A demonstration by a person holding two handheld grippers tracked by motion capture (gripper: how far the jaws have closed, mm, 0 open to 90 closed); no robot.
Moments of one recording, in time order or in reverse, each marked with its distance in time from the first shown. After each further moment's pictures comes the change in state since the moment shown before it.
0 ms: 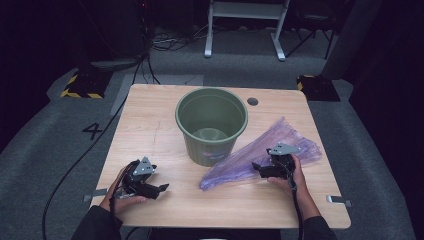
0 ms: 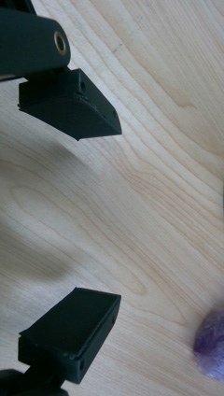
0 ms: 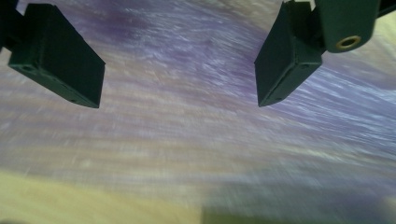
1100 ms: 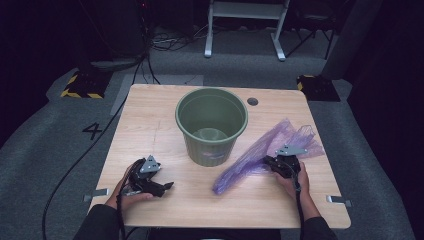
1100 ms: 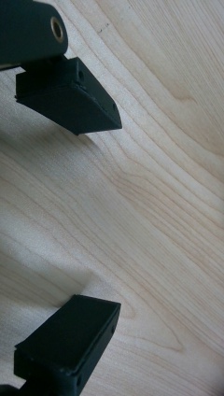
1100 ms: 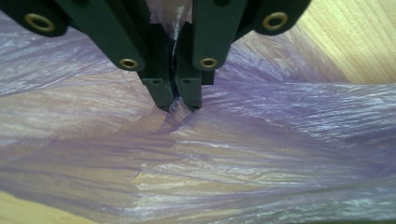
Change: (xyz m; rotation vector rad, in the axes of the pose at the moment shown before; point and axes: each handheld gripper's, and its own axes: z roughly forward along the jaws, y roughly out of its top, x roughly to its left) left arm 0.002 0.005 0.021 0.008 0.007 -0.003; right arm -0.012 -0.015 -0.008 0.003 -0.045 0.072
